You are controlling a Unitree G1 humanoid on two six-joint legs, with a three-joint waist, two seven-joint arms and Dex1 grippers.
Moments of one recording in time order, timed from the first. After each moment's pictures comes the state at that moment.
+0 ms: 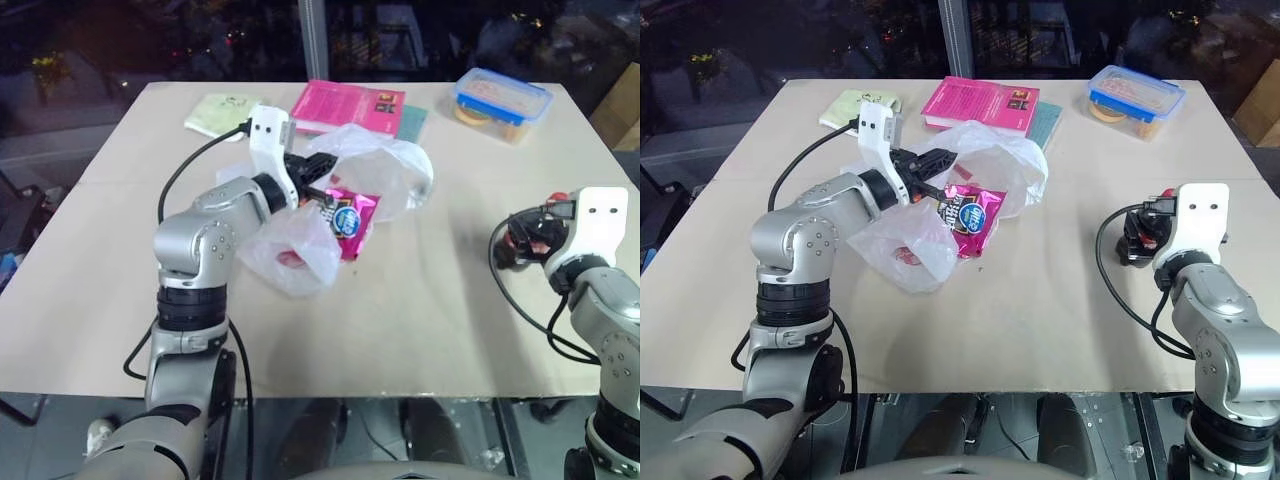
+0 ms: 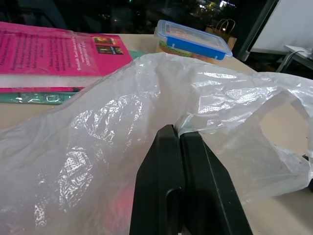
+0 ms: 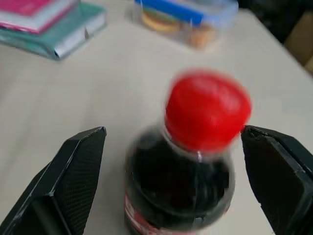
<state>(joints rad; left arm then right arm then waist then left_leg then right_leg) -0.75 0.35 0.11 -0.10 -0.55 0.91 -0.38 -0.22 -0.38 -0.33 -0.70 0.39 1.13 -0.09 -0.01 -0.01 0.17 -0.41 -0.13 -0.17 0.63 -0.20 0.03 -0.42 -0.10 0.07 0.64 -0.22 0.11</state>
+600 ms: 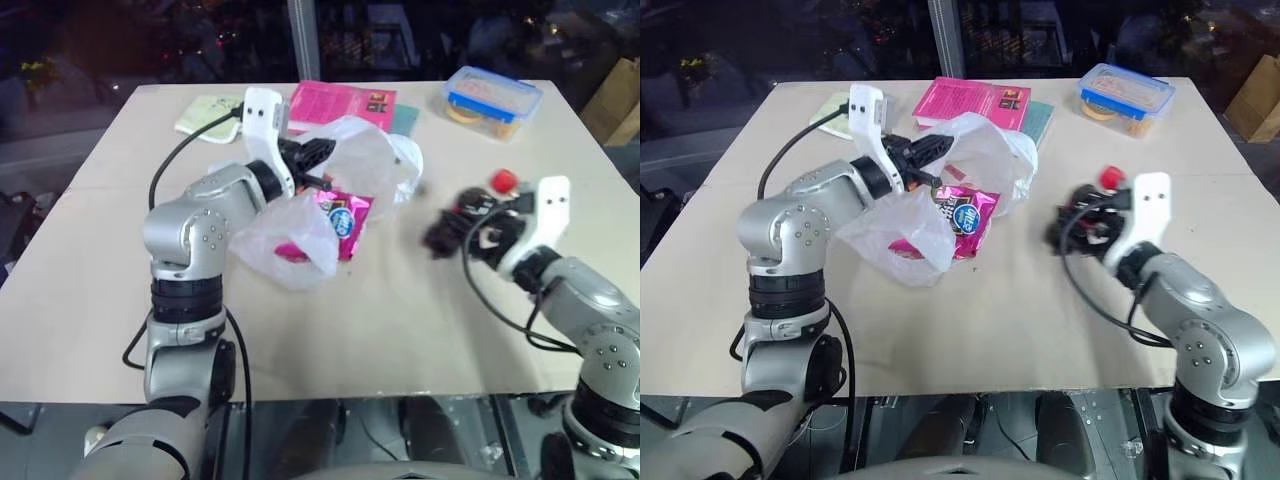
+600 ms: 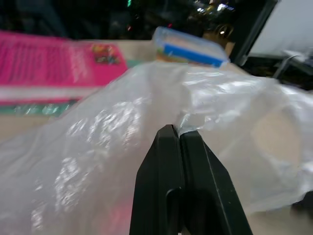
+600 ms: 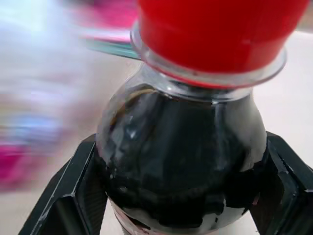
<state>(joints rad) -0.81 0.36 0.14 -0.11 -0.57 0.95 -0.36 -0.35 -0.25 -0.28 -0.72 0.76 1.15 0.13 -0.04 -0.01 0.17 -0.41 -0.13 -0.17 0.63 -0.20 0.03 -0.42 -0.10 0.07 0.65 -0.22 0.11</state>
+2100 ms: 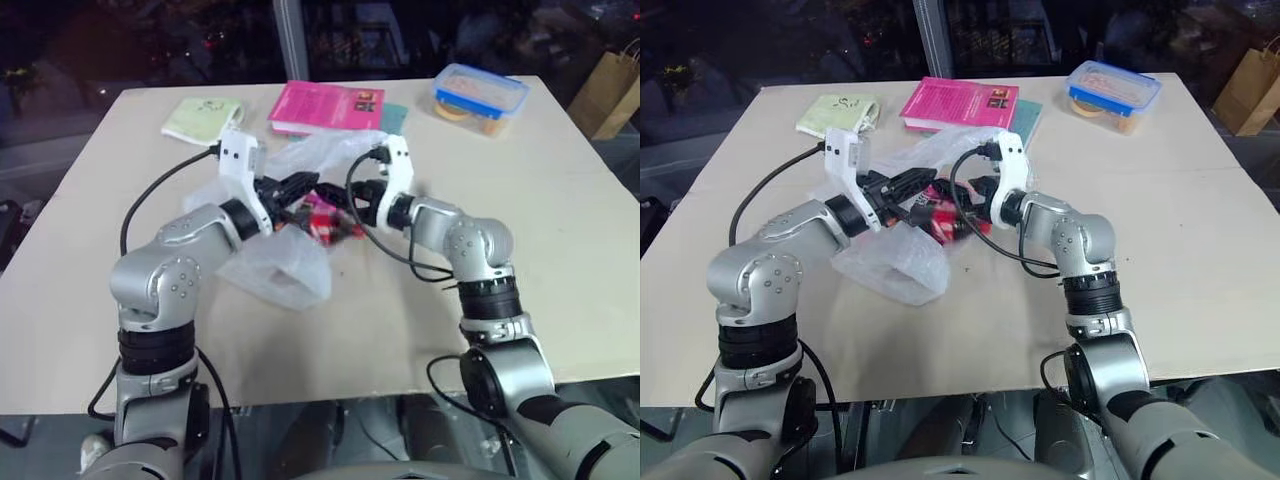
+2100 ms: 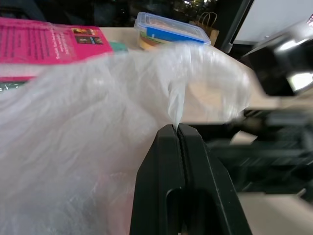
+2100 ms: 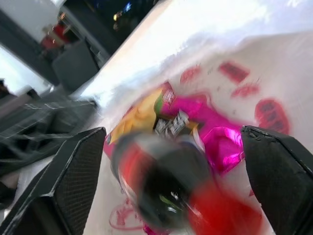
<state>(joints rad) -0.57 0.44 0.18 -0.30 -0.67 0.94 -0.41 -0.82 0.03 -0.04 0.12 0.57 0.93 0.31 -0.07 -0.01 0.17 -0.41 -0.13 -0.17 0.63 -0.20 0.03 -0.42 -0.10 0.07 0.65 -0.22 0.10</state>
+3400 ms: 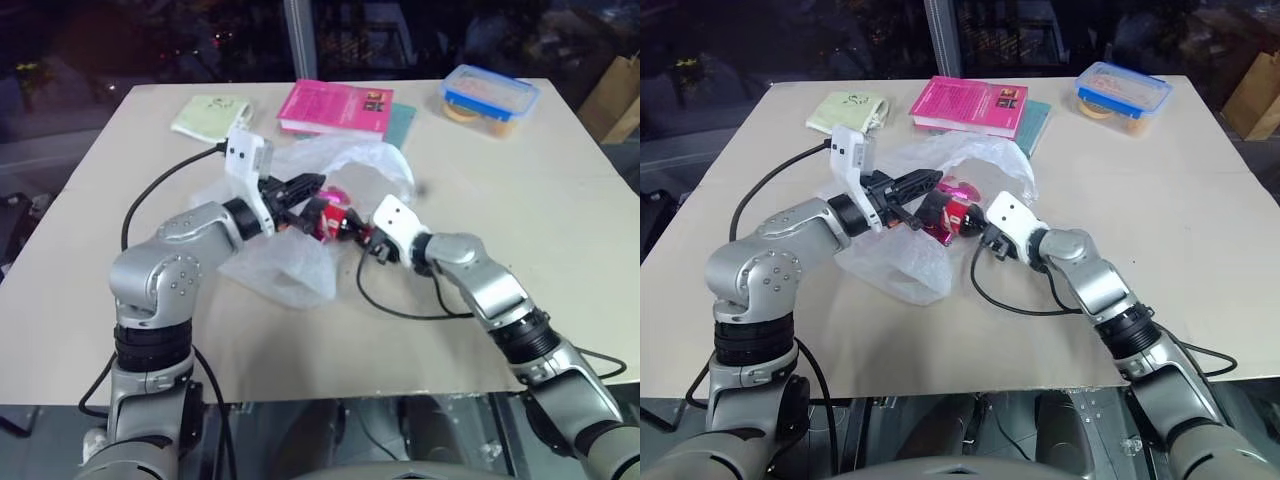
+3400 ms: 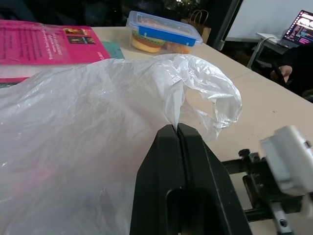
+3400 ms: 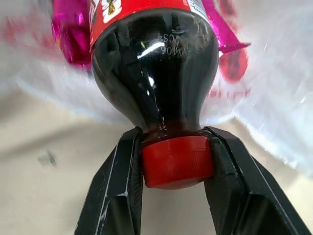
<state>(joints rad) -0.57 0.48 0.16 -0.31 -0.70 0.93 -0.44 -0.67 -0.27 0.39 0.01 0.08 0.57 0.57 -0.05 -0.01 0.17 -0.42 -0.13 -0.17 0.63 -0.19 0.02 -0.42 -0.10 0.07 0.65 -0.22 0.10</state>
